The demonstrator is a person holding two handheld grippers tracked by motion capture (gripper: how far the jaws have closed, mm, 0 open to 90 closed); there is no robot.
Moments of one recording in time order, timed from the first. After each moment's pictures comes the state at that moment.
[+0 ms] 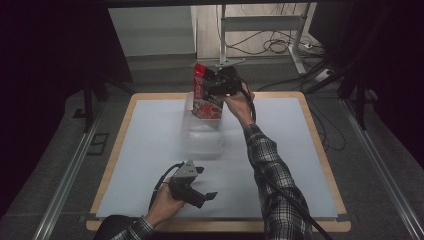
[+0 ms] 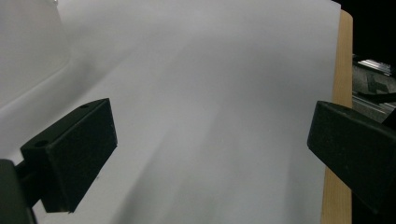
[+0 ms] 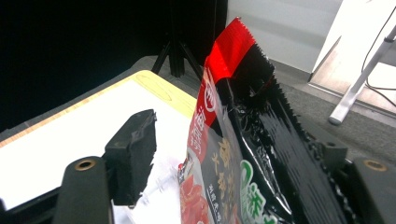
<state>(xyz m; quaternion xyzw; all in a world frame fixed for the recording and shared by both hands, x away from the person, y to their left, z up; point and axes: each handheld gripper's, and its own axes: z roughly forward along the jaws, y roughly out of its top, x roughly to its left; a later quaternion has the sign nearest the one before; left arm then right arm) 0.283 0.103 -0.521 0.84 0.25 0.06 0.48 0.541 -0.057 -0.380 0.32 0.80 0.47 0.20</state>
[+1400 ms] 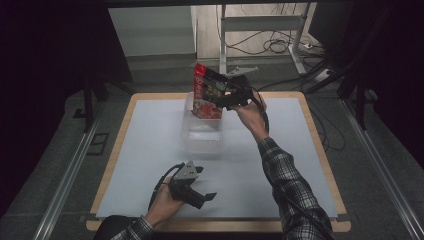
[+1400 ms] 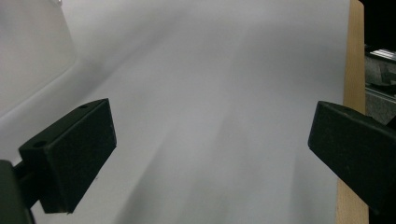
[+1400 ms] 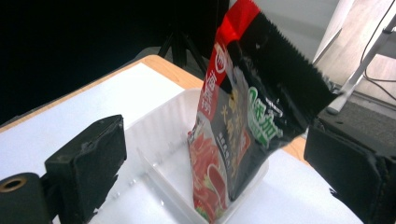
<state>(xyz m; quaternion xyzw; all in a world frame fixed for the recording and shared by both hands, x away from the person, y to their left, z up) 0.283 0.103 -0.524 0.85 0.24 0.08 0.47 0.499 -0.088 -0.376 0.32 0.81 0.46 0.20</state>
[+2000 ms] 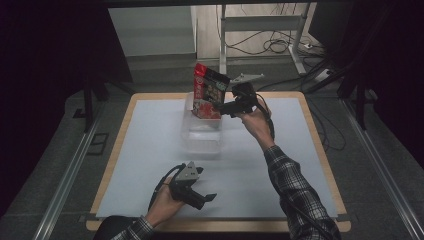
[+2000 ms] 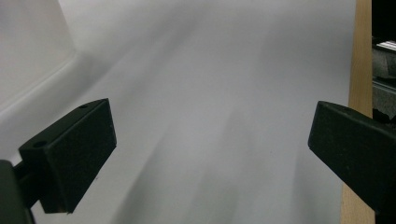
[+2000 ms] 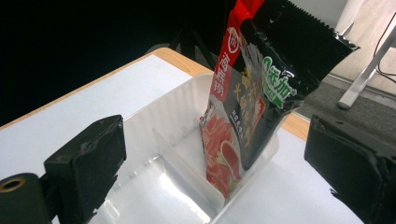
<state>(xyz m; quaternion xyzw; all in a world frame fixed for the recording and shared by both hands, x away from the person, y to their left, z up) 0.282 0.101 -0.526 0.85 0.24 0.09 0.46 0.478 -0.102 -0.380 0.31 0.81 0.47 0.18</state>
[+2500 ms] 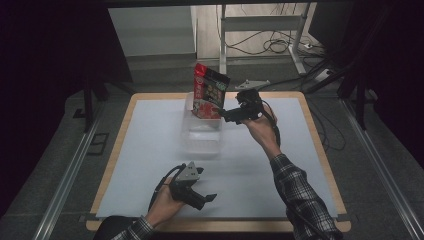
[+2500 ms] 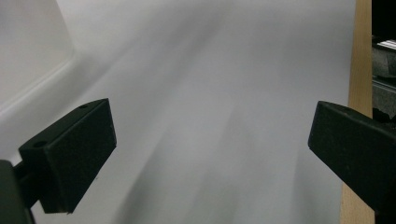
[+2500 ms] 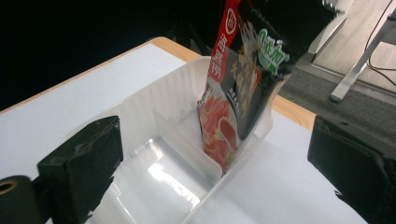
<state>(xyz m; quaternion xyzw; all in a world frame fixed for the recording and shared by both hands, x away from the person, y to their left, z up) 0.282 0.100 -0.526 0.85 0.24 0.09 0.46 0.458 -0.118 -0.385 0.32 0.81 0.45 0.19</state>
